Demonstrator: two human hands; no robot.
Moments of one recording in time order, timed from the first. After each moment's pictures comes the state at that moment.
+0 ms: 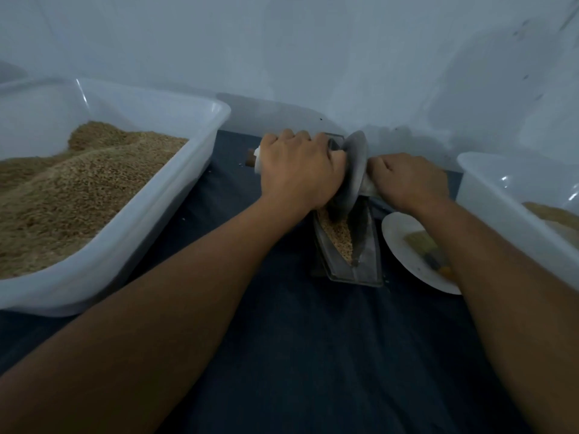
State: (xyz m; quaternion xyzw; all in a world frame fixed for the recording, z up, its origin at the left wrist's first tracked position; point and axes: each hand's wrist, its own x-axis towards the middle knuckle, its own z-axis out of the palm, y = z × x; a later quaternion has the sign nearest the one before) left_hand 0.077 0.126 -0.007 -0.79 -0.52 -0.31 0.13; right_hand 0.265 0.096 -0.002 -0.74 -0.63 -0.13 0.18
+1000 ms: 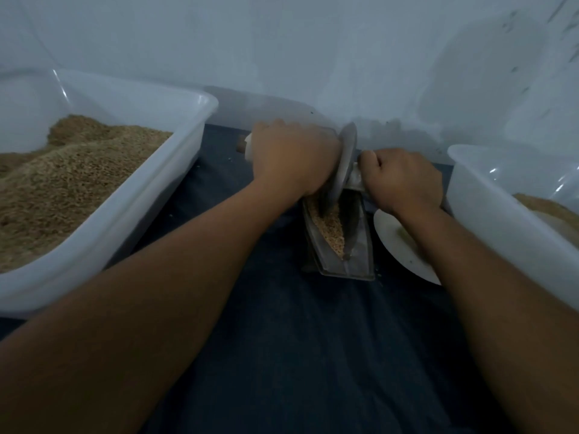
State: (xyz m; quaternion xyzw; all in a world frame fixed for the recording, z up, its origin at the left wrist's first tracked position) left_hand 0.083 0.142 -0.004 -0.80 -0.51 -0.28 0.12; right_hand 0.257 0.088 -0.014 -0.75 -0.58 -0.22 0.24
